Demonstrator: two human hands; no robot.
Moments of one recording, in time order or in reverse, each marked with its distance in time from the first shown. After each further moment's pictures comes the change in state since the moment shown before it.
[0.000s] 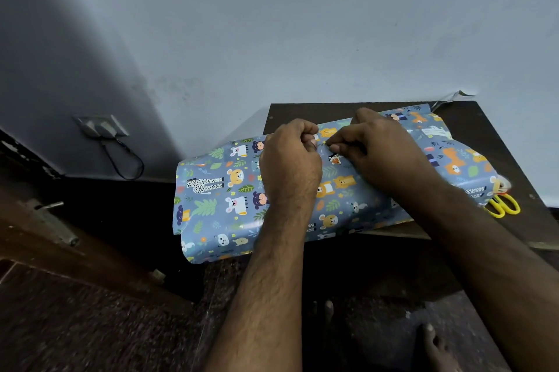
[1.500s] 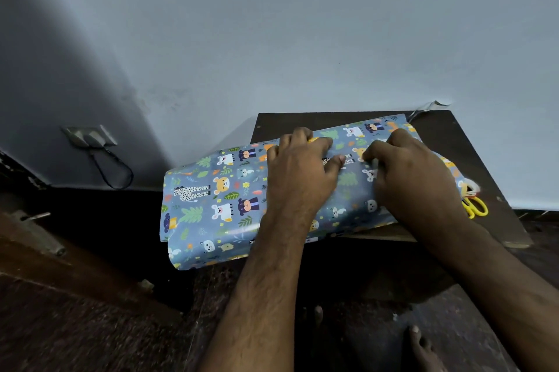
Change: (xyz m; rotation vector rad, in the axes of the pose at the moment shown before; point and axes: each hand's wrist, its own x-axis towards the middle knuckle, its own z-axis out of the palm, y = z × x) left_hand -0.013 0.027 0.004 0.411 -0.302 0.279; right_hand -0.052 0.016 -0.027 -0.344 0.167 0.165
